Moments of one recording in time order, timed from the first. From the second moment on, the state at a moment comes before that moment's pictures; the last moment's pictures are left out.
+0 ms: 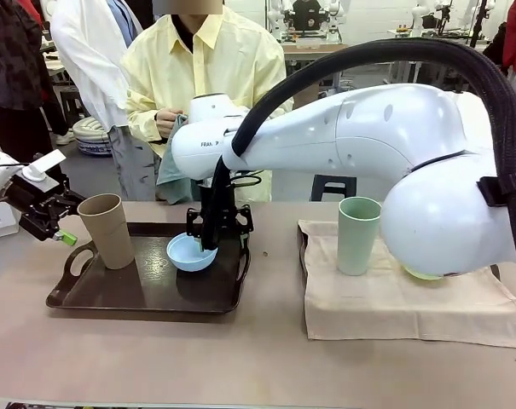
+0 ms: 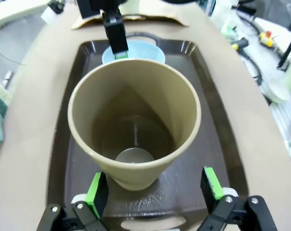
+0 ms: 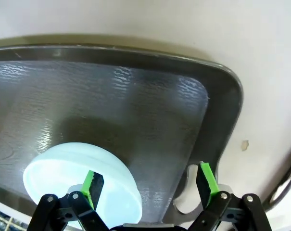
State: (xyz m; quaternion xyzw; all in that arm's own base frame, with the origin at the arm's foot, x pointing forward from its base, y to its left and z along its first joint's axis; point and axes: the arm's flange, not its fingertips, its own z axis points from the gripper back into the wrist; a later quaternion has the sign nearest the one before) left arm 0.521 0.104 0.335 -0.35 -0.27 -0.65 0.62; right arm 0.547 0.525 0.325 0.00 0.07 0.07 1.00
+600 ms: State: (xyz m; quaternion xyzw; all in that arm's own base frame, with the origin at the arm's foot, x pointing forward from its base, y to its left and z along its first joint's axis) left arm 0.519 0.090 0.325 -0.37 -0.28 -0.64 0.61; right arm 0.542 0.536 0.323 -0.01 0.04 0.08 1.00
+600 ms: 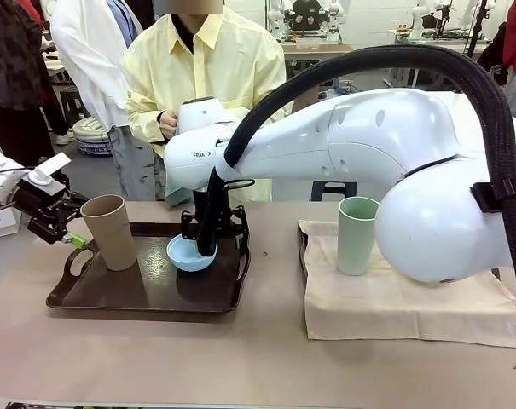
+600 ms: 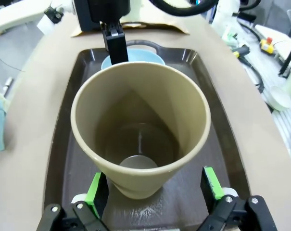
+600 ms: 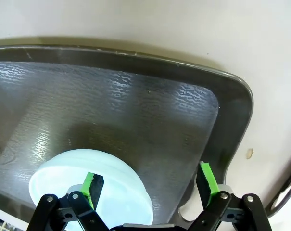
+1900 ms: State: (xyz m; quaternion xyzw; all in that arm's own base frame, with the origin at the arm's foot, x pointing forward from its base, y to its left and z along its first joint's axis) left arm 0.526 0.067 0.308 -0.38 -0.31 -0.63 0.60; right arm 0.541 0.541 0.321 0.00 0.03 0.09 1.00
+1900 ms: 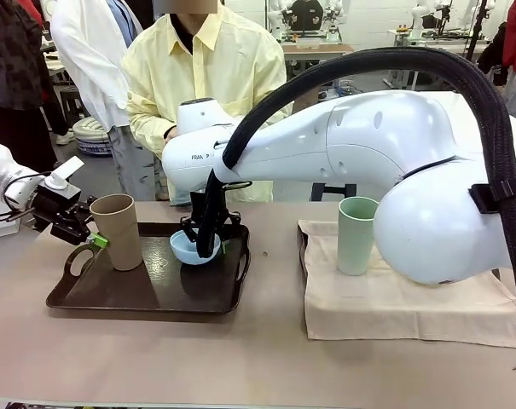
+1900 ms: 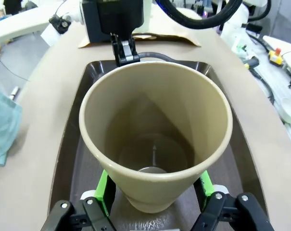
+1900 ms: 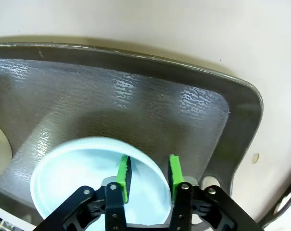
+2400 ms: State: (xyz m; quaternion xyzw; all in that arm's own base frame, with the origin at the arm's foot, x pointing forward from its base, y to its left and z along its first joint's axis) left arm 0.524 0.062 0.302 -0.41 -0.31 -0.62 0.59; right arm 0.545 0.545 0.342 0.02 0.02 0.09 1.00
